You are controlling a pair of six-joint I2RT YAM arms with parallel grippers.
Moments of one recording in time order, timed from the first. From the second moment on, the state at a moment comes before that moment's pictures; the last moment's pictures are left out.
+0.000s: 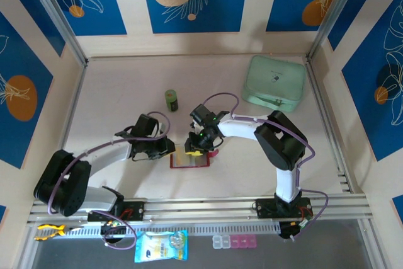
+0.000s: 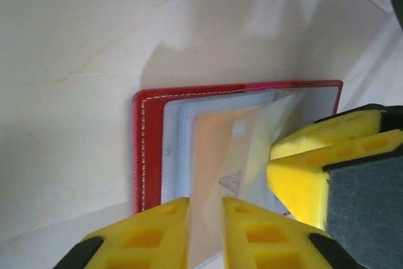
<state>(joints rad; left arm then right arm) -0.48 1.35 0.59 -0.29 0.45 -0.77 0.80 1.90 1.15 -0.48 -0.50 0.79</state>
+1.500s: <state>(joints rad) -0.70 1.49 0.77 -0.24 0.44 -0.89 0.67 1.54 0.93 -0.49 -0.44 0.75</state>
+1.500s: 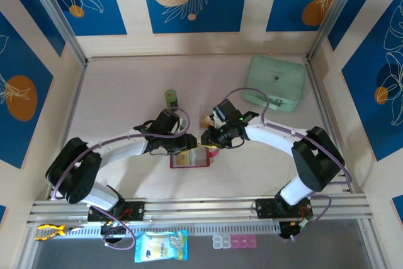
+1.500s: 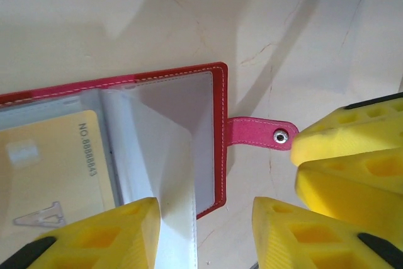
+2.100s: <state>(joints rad) -0.78 1.64 0.85 -0.25 0.40 -0.90 0.58 1.43 0.78 -0.46 -0.46 0.72</state>
